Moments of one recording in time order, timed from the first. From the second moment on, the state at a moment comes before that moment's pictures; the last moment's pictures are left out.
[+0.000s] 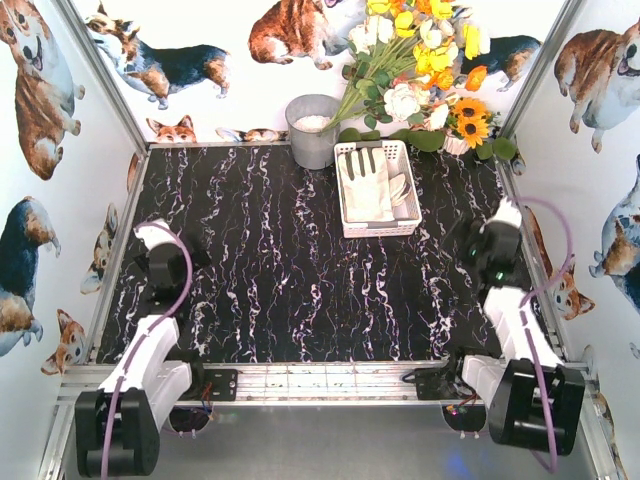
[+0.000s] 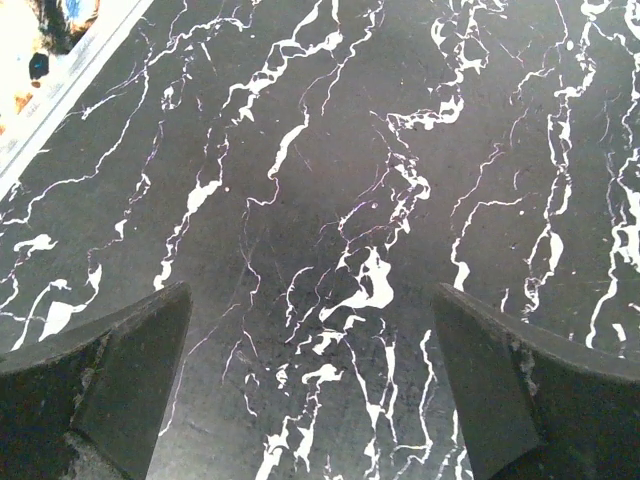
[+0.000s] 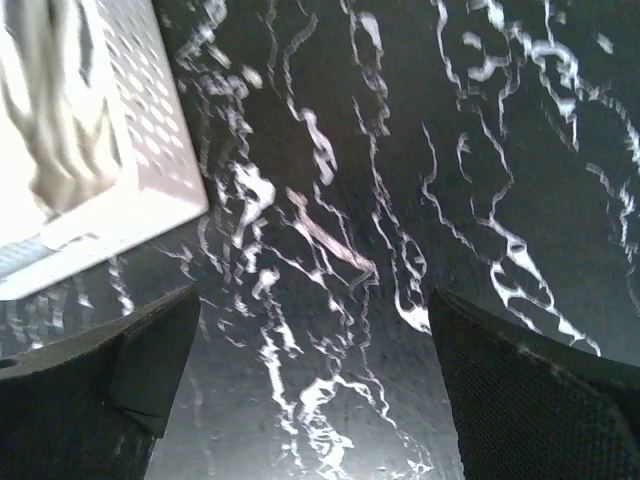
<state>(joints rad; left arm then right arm) 0.05 0.86 0.33 0.14 -0.29 -0.29 -0.19 1.00 0.56 -0.09 -0.08 0.32</state>
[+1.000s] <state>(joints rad) -0.01 1.56 0.30 1.04 -0.20 0.03 0.03 1.46 0.31 0.80 0.03 0.02</state>
